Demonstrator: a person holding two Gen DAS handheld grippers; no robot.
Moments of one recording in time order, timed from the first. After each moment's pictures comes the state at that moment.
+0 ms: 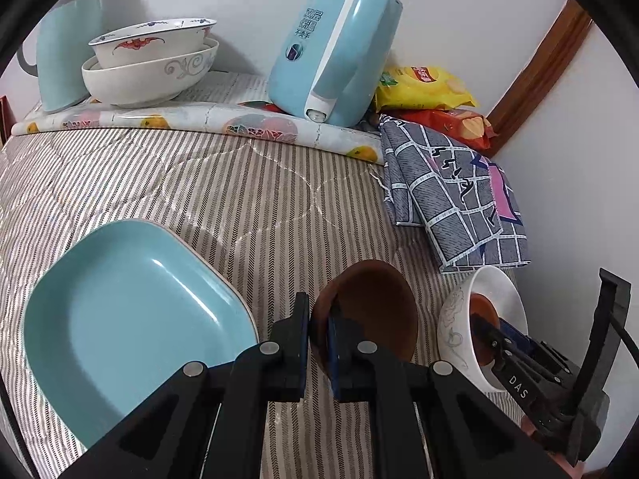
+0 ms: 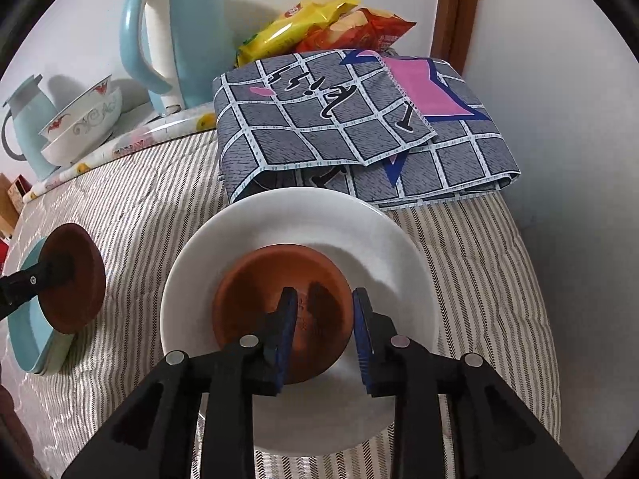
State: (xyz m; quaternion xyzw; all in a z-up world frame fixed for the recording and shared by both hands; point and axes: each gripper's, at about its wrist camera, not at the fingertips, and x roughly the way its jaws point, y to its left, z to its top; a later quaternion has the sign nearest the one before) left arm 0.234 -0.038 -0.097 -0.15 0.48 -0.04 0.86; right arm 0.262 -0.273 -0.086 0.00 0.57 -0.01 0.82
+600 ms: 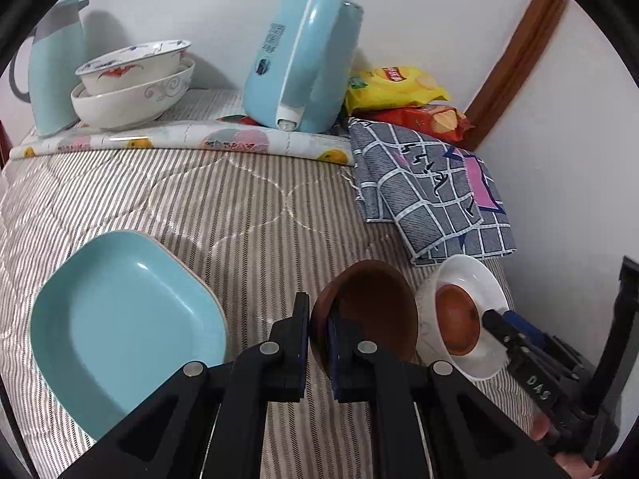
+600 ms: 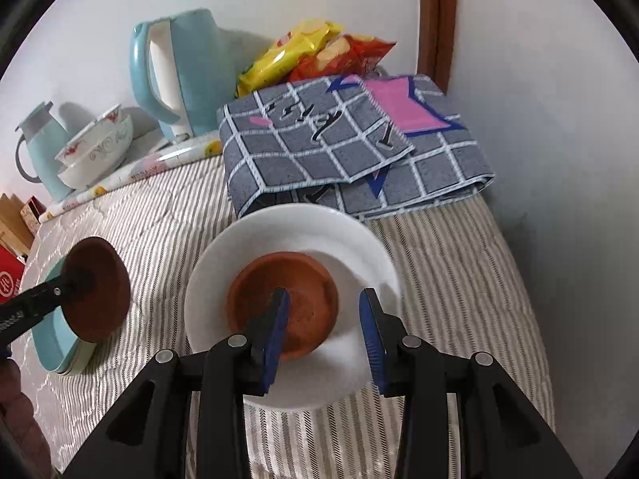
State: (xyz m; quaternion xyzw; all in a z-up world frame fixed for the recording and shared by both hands) left arm 0.221 -0.066 -0.079 -0.12 0.47 -0.05 0.87; right arm 0.242 -0.290 -0.055 0.03 0.54 -0.01 0.84
